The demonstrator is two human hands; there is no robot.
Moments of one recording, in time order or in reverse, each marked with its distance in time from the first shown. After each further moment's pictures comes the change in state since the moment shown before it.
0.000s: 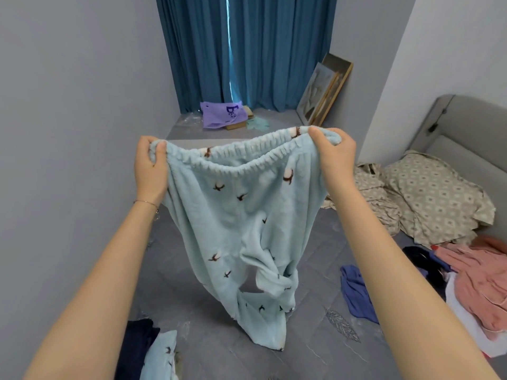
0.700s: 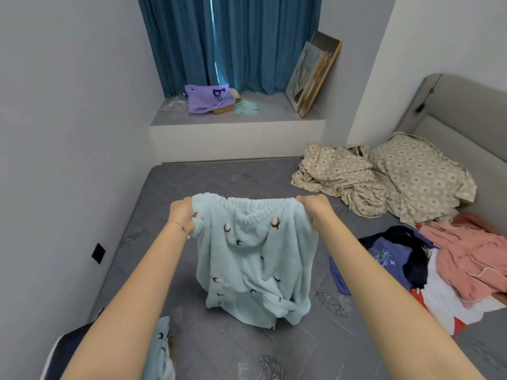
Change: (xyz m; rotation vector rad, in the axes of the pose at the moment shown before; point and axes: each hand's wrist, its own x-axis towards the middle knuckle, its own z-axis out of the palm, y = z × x) left_hand -0.086 -0.082 0.069 -0.183 -0.143 -0.982; right_hand -0.039 0.122 -0.034 -0.227 -0.111 0.822
